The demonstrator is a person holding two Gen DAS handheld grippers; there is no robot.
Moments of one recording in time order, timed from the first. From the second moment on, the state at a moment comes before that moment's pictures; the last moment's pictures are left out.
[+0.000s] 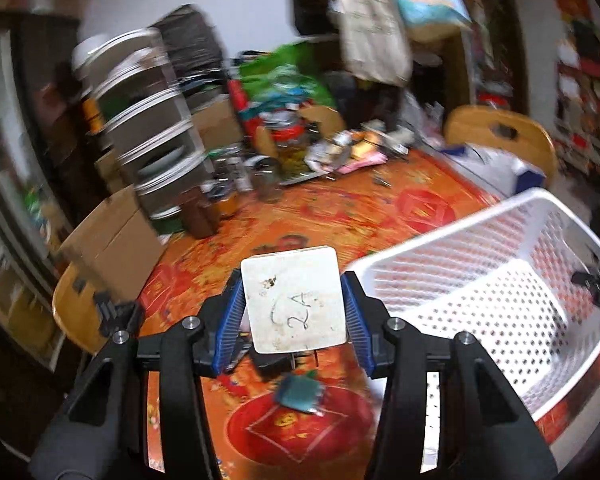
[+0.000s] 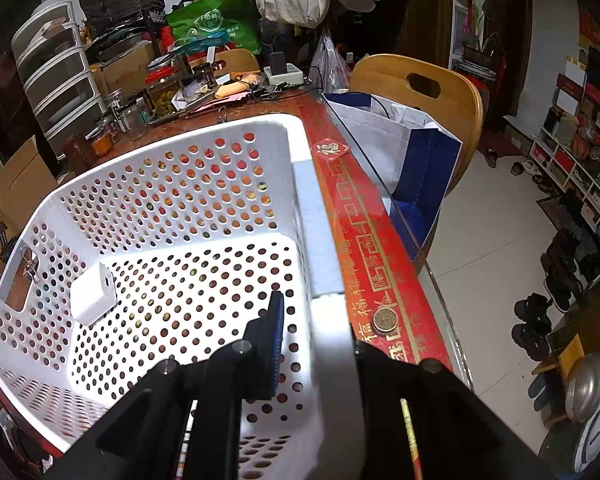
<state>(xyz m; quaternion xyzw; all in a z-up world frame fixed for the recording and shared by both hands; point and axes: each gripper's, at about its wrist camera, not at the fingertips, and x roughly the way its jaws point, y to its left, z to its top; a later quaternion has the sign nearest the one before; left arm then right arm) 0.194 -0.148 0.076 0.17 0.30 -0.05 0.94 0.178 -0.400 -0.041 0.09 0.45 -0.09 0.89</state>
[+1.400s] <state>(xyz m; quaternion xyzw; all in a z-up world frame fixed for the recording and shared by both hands) 0.257 -0.230 0.012 0.21 0.45 -0.19 0.85 0.176 -0.404 -0.040 0.10 0.45 -0.08 0.88</state>
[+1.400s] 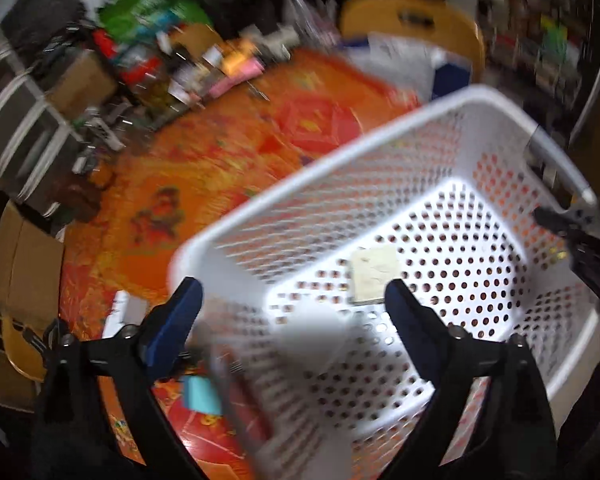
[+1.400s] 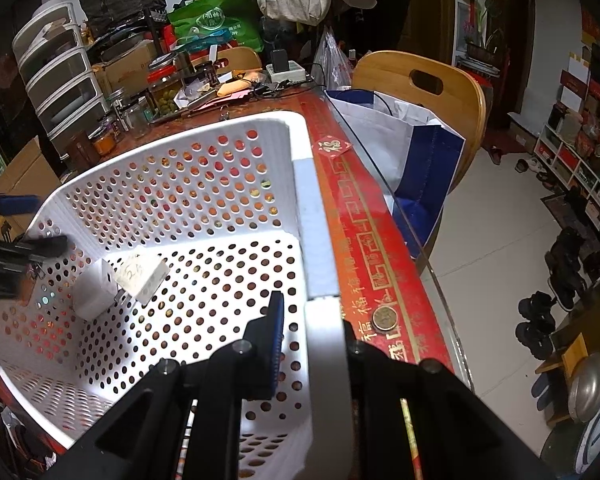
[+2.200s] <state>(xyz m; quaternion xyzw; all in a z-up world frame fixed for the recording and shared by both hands) 0.387 0.069 -0.113 -0.04 0.51 -0.04 0.86 0.180 -0.400 -0.040 0.08 0.46 -0.10 0.88</state>
